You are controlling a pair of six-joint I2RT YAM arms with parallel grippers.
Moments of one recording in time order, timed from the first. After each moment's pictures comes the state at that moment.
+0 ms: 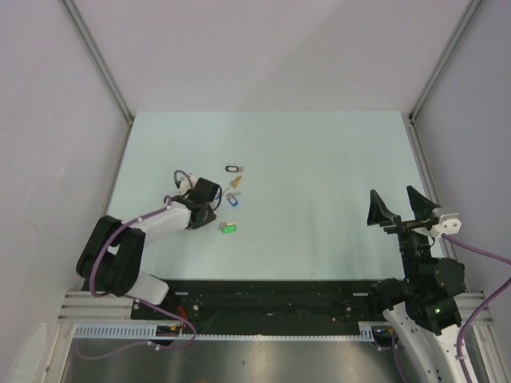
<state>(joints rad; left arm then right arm) -0.44 1.47 0.71 -0.37 -0.43 -0.84 0.36 0.05 0.50 -0.06 0.20 0.03</state>
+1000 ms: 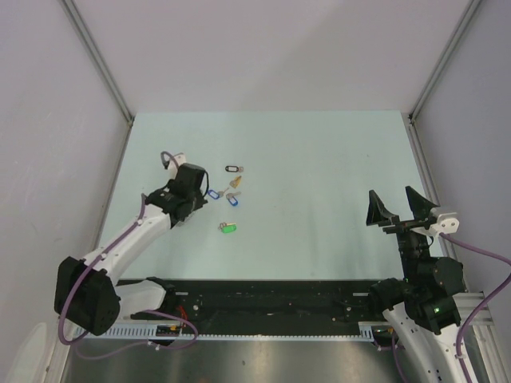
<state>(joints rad) -0.42 1.19 0.82 -0.54 -0.45 -0.69 0.36 0.05 0.49 -0.06 0.20 0.03</state>
